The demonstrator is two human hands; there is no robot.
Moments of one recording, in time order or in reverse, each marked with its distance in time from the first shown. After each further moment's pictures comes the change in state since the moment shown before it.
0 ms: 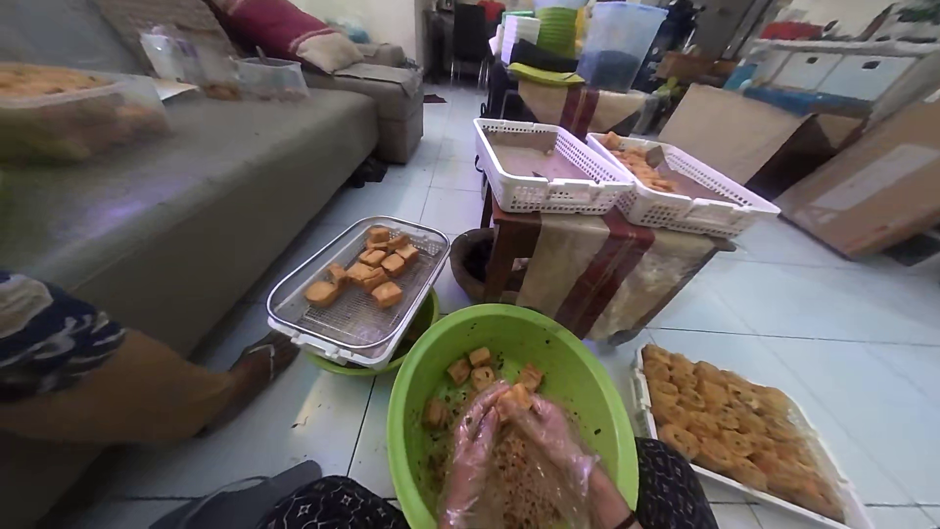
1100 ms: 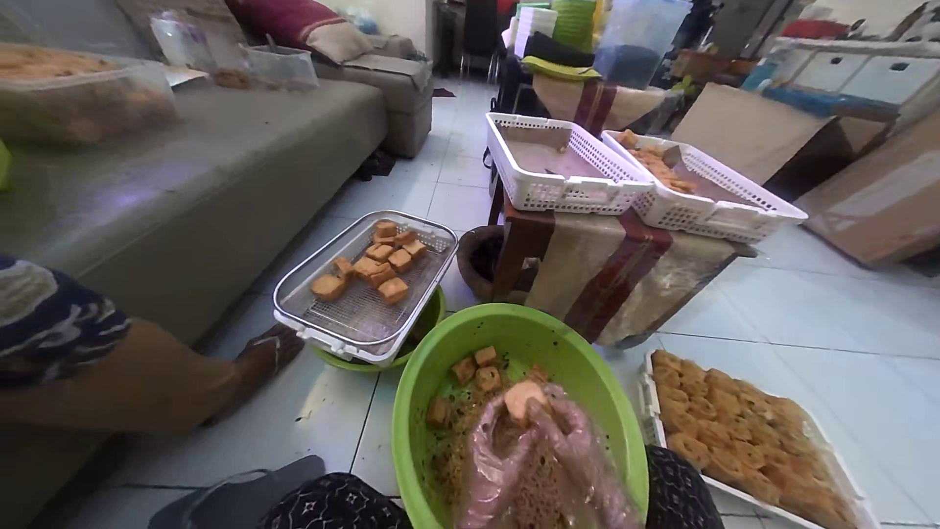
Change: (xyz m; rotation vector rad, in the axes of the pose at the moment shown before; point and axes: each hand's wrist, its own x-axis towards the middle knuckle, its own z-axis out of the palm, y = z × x) left_hand -0.009 0.009 0.022 0.222 0.165 0.062; right_hand -0.006 0.001 -0.012 -0.315 0.184 -0.380
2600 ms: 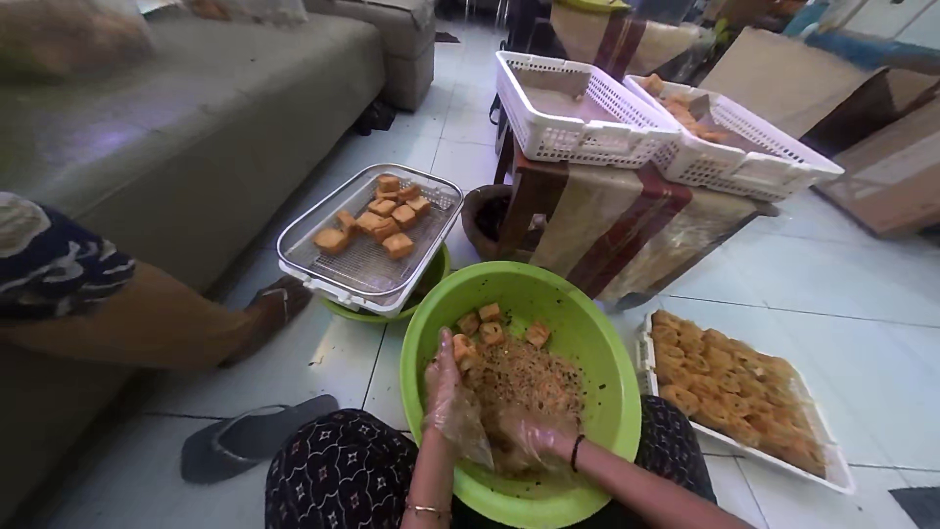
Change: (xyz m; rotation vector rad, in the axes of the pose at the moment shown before) left_hand 0.040 -0.002 -0.047 -0.129 0.424 -0.566; right_hand -0.014 0.073 0.063 -0.609 -1.236 0.025
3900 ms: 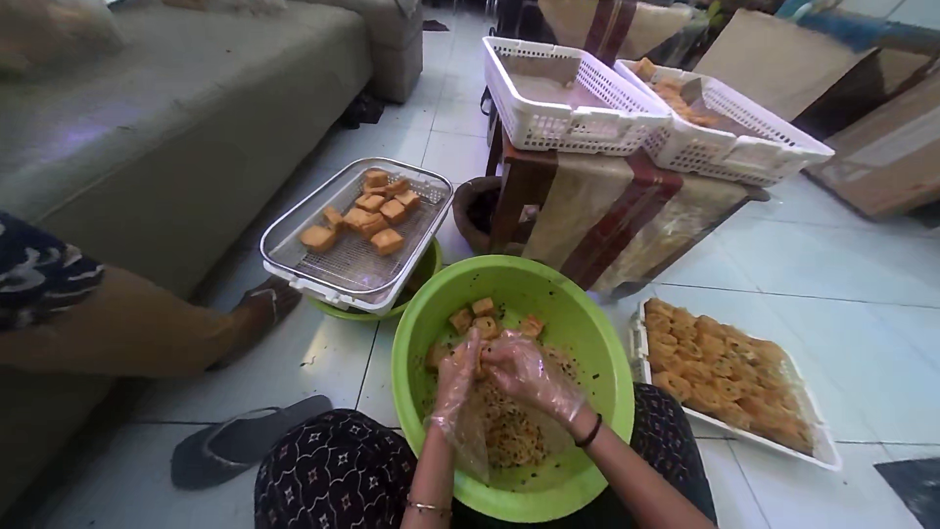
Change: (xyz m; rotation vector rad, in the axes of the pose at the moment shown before) left_hand 0.003 -0.019 0.005 0.243 -0.293 0.115; right_hand -0.050 -0.056 -0.087 0.089 0.739 -0.161
